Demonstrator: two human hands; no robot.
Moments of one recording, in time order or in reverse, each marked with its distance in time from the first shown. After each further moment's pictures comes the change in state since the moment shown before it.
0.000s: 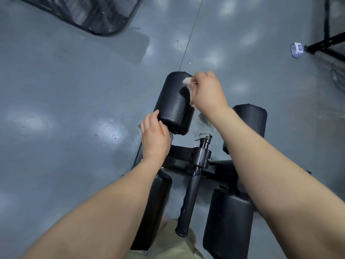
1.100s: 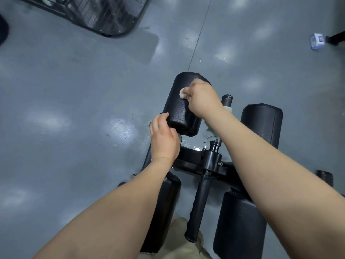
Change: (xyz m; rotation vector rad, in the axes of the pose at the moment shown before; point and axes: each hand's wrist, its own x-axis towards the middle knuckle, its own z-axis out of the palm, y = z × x) left_hand -0.001 0.004 -0.002 0.003 -0.011 -0.010; right_hand 0.010 -0.011 0.033 -0.136 -0.256 -0.171
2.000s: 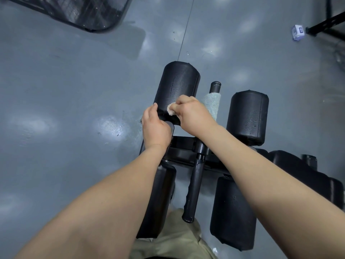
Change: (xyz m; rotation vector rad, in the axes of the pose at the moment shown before) left_hand 0.002 0.003 -0.005 -0.050 -0.094 -0.128; right_hand -0.077 -0.012 0.037 0.058 0.090 -0.126
